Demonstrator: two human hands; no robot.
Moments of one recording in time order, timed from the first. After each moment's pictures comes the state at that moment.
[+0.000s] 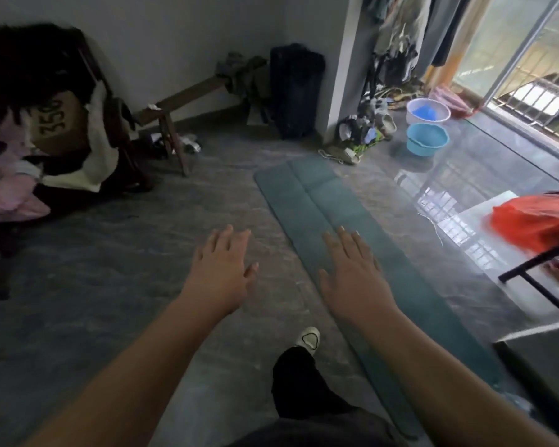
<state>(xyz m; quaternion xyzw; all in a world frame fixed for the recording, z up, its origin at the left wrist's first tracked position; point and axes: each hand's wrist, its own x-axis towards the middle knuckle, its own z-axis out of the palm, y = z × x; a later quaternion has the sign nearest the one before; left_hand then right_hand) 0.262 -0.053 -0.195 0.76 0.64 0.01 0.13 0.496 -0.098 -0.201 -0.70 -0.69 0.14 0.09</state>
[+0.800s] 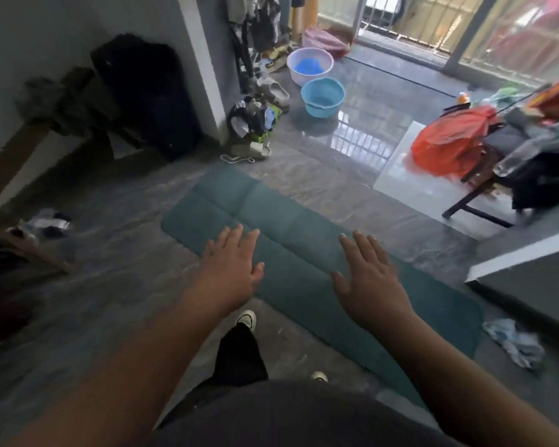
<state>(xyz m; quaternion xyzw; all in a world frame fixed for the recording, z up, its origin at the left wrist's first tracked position) 0.460 0.410 -0.254 0.90 0.39 -0.12 0.16 0.638 0.229 -0.249 -0.87 -0.43 0.20 0.11</state>
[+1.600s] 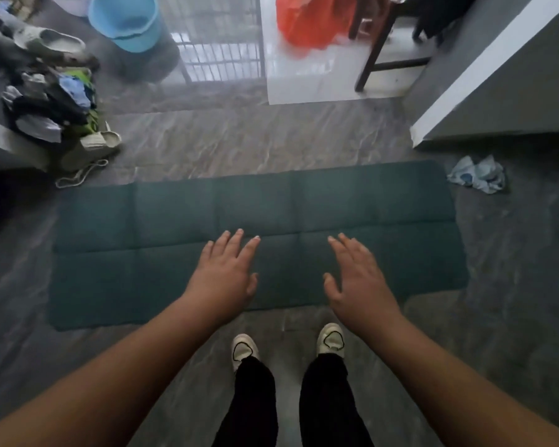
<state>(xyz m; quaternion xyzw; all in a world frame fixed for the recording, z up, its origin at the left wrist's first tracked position) 0.664 0.520 -0.530 0.96 0.01 -0.27 0.06 0.697 0.276 -0.518 -0.95 -0.12 0.23 0.18</state>
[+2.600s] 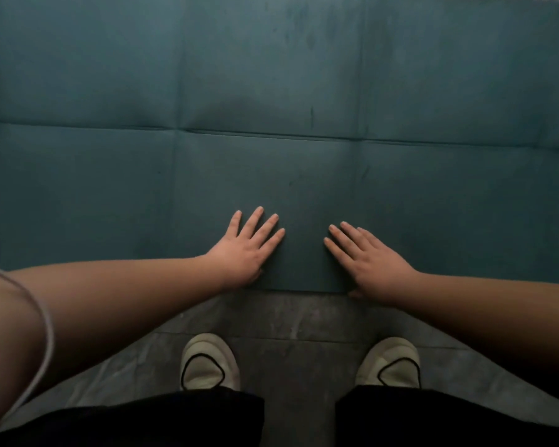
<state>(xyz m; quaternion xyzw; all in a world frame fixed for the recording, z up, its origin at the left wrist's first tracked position) 0.604 0.522 -1.162 0.91 -0.18 -0.37 -0.01 0.695 0.236 -1.161 -0.78 -0.51 0.34 -0.13</state>
